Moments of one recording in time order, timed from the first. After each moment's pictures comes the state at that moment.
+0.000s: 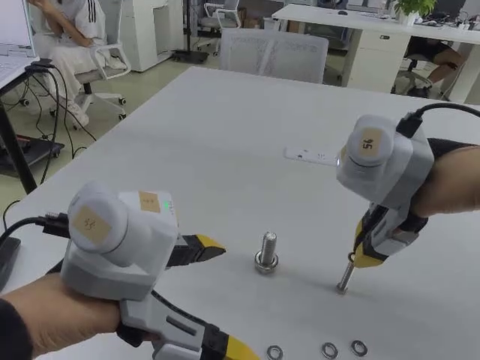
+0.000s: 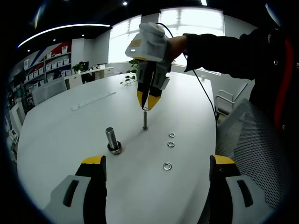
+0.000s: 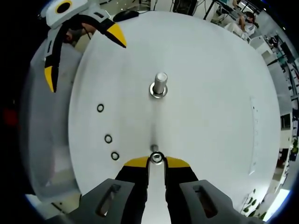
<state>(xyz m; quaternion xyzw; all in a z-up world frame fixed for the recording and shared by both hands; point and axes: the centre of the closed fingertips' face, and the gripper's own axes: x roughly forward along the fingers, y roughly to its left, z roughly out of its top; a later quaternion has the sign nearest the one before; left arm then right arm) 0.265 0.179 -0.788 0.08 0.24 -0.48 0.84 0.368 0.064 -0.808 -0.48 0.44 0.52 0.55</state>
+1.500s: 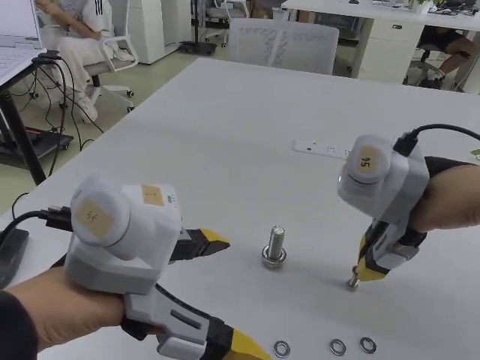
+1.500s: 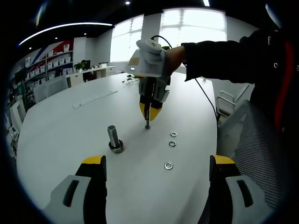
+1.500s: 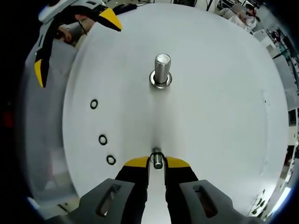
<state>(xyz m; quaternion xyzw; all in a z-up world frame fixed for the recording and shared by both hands) 0.266 0.183 -0.790 0.08 0.25 -0.47 0.84 0.364 0.063 -0.847 -0.47 0.47 0.53 0.54</state>
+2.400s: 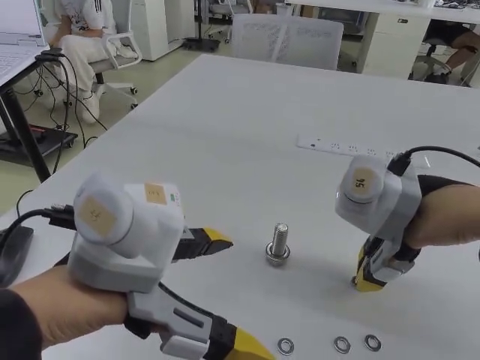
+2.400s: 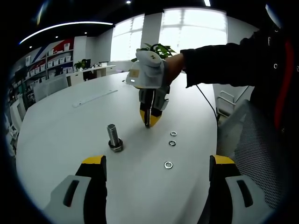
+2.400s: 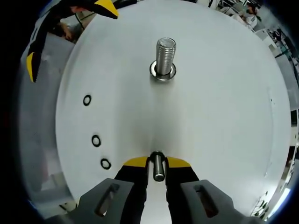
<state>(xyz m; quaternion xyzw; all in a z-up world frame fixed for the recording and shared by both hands) 0.265 0.183 -0.790 0.08 0.25 -0.47 0.84 0.367 0.057 -0.871 -0.47 0.47 0.53 0.53</state>
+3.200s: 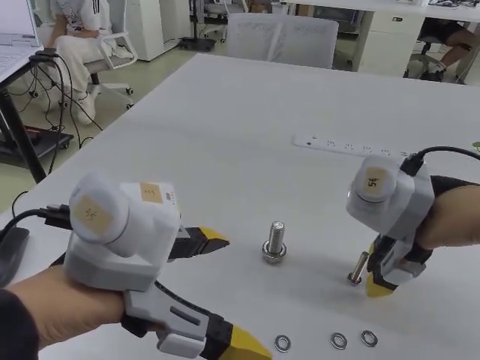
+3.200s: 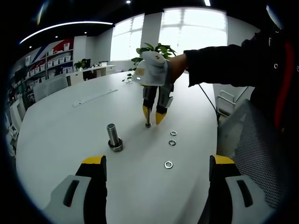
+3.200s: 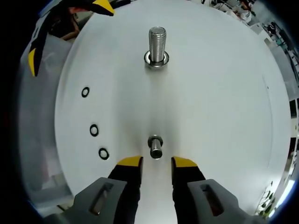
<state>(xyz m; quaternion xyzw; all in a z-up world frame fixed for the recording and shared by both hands) 0.265 0.182 -0.791 0.08 0.25 -0.47 0.84 0.368 0.033 -0.871 -0.45 0.48 0.51 0.55</state>
